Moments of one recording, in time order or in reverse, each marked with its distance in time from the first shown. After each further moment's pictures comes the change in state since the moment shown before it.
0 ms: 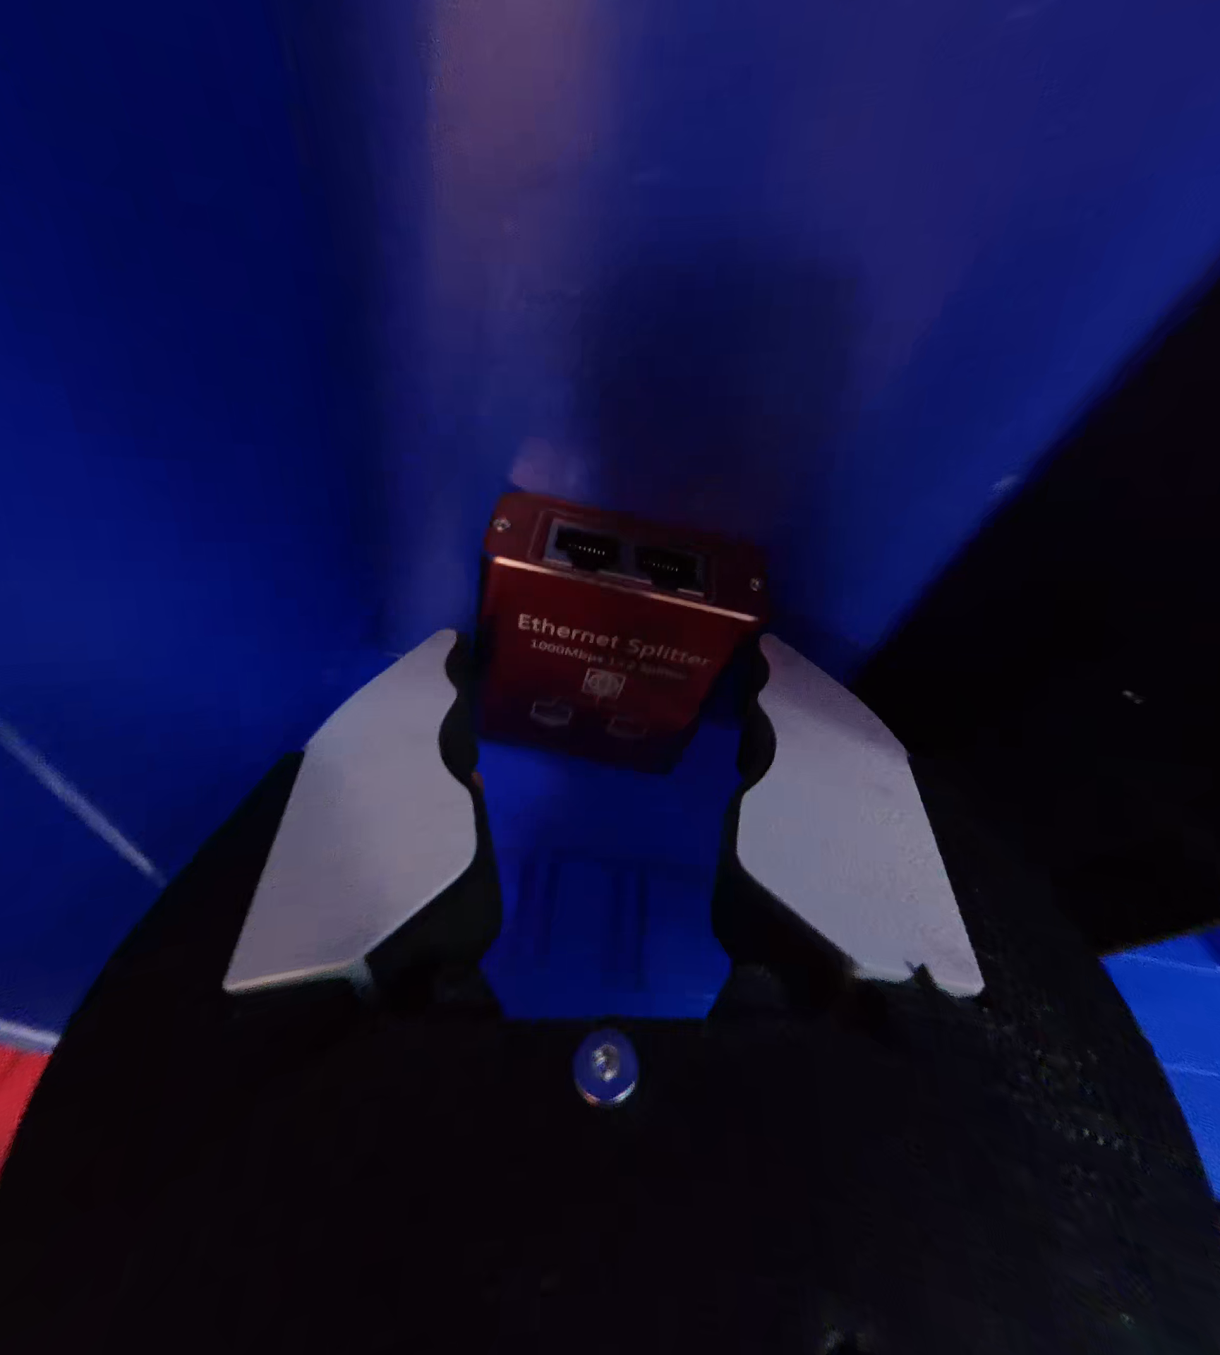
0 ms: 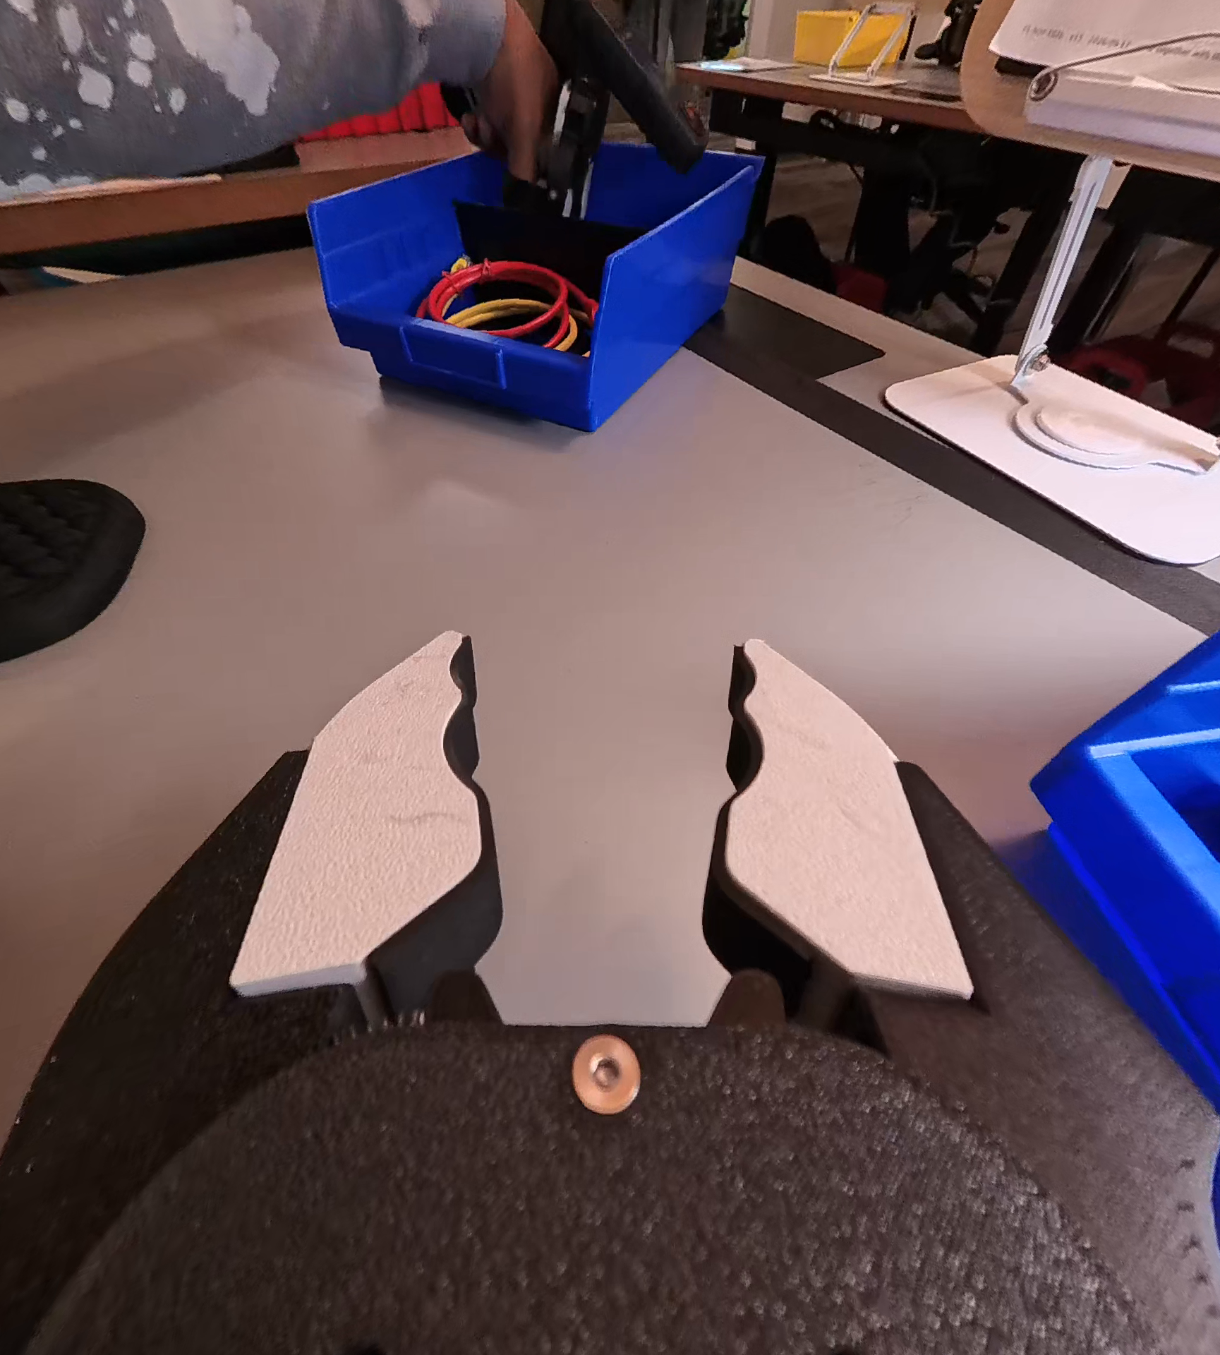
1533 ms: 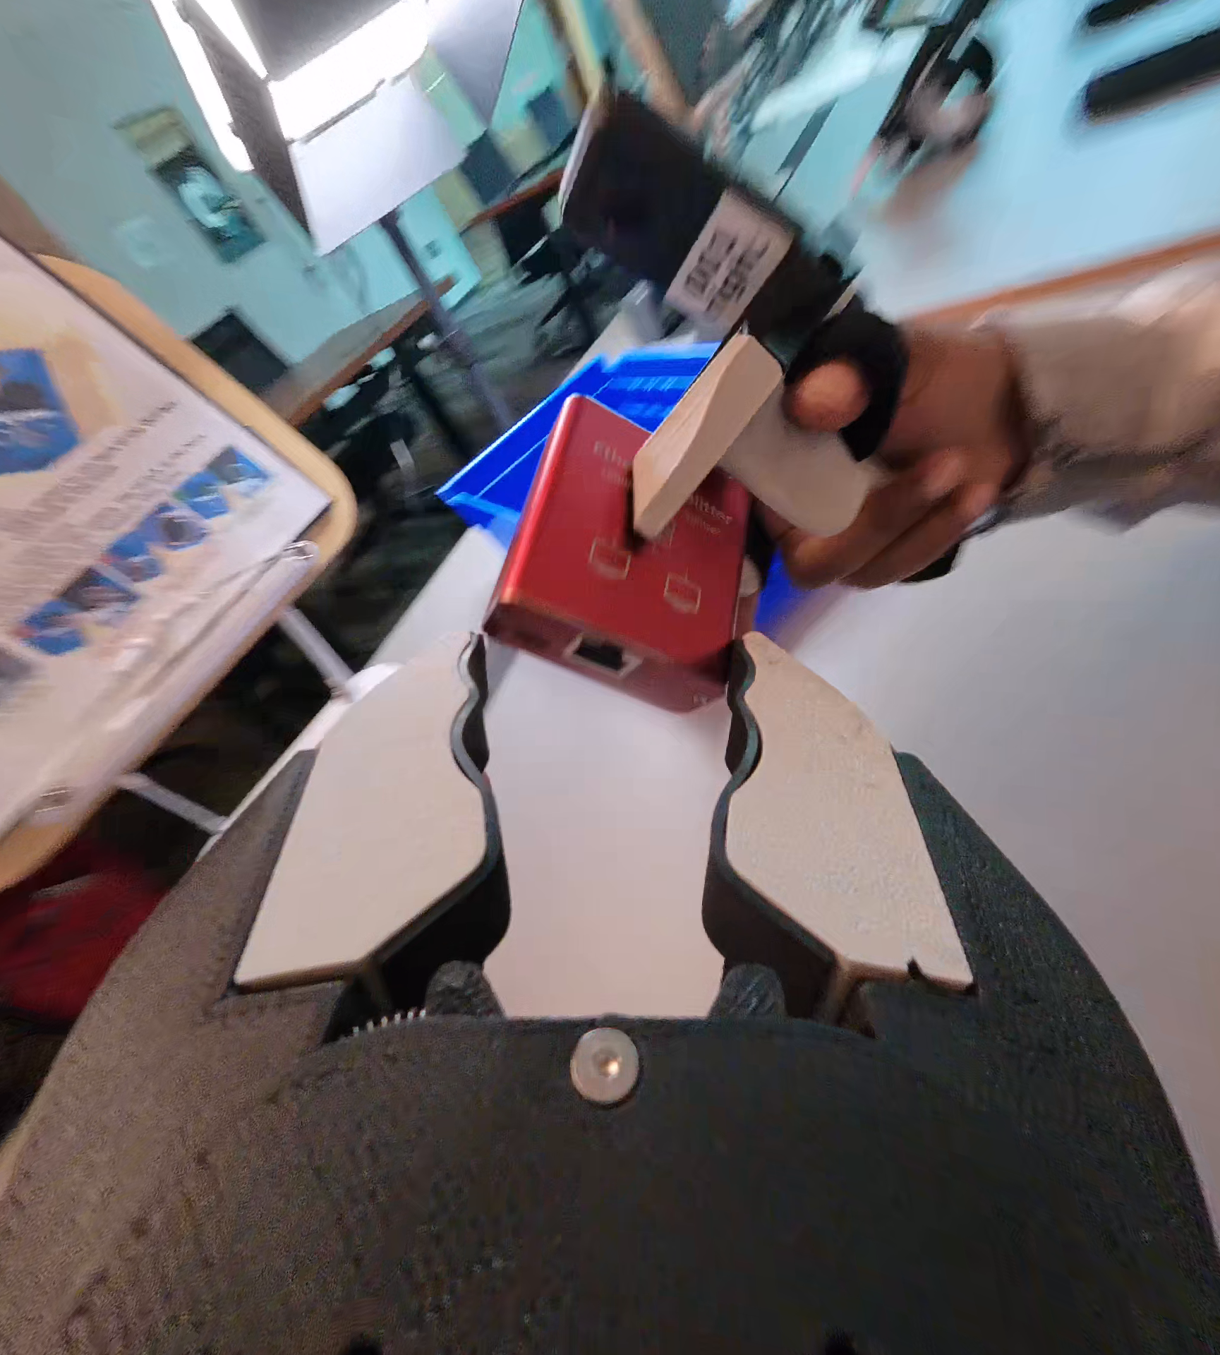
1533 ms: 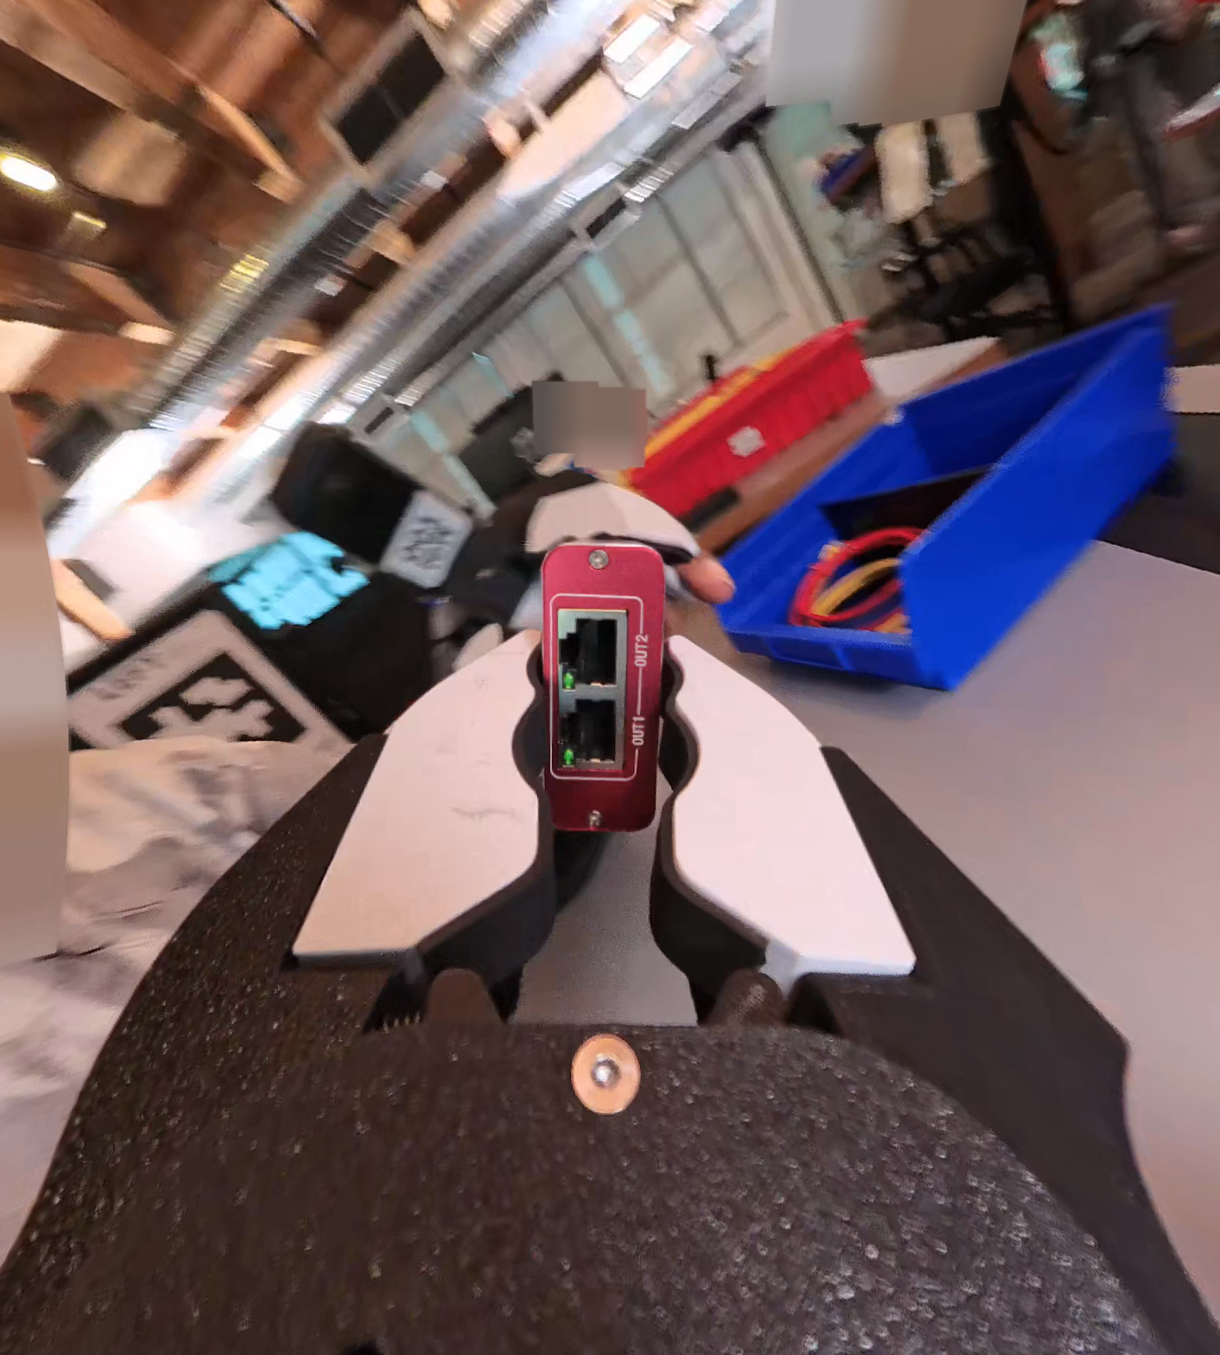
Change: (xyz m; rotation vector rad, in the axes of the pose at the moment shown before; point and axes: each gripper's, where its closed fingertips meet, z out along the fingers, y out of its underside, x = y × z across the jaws) left arm 0.410 -0.097 -0.264 1.674 -0.119 0.496; right arm 0.008 -0.125 0.008 0.266 -0.682 0.552
